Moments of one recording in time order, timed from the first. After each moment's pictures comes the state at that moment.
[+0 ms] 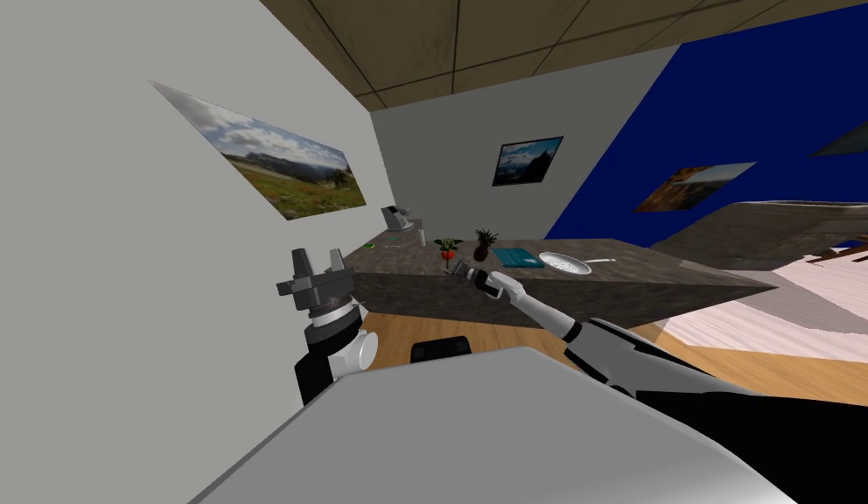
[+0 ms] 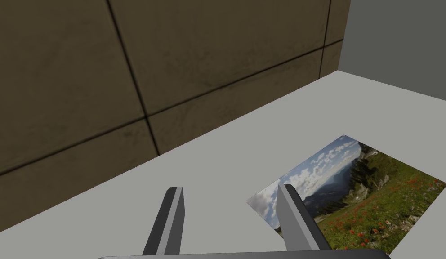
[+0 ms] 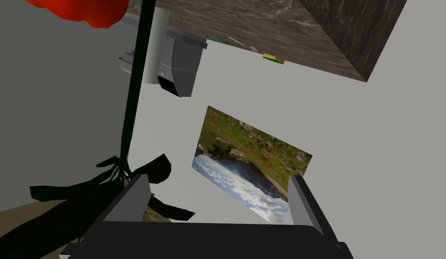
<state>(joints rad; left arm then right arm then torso) 0.49 -0.02 -0.07 -2.40 0.08 -0.60 0.09 -0.26 -0.70 0.50 -1.50 0.76 -0.32 0.43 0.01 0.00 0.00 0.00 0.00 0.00</state>
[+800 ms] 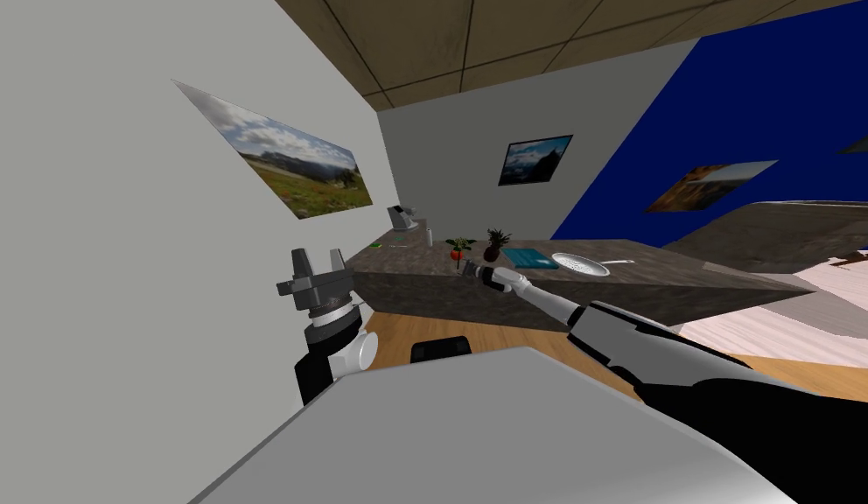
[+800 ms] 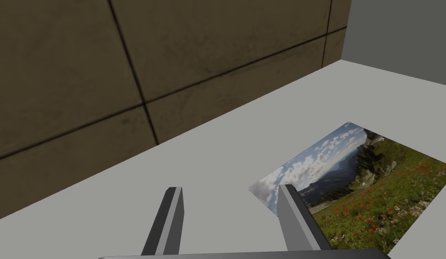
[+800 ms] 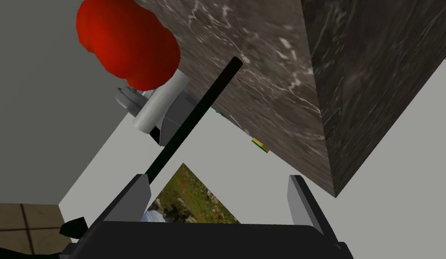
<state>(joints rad) 0.49 -0.02 -0.07 -2.40 0.08 -0.60 0.09 -0.38 -0.81 0.60 -1.27 0.92 -0.27 0.52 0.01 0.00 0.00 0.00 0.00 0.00</state>
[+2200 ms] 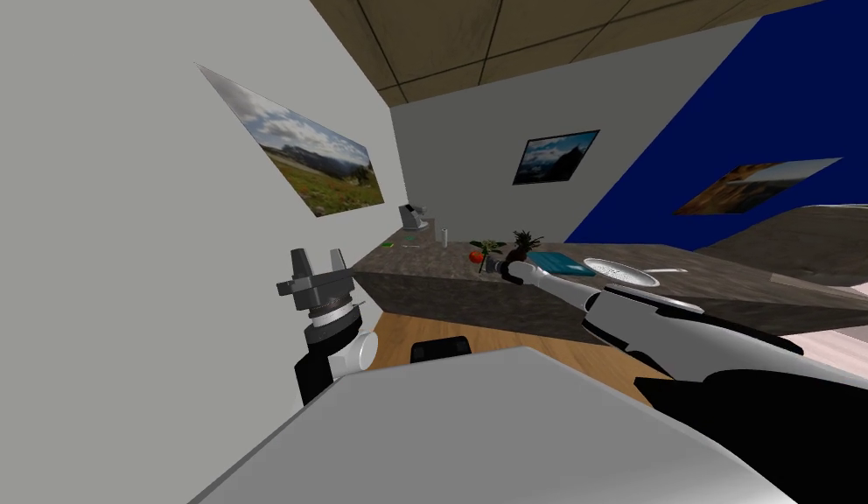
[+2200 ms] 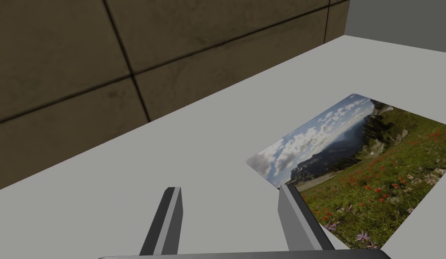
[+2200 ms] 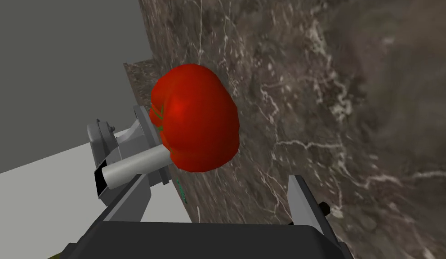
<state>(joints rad) 0.49 -0.02 -0.07 -2.40 0.08 -0.60 0.09 -0.51 -0.98 0.73 -0.99 1.12 -0.19 0.66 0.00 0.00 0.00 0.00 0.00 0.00</state>
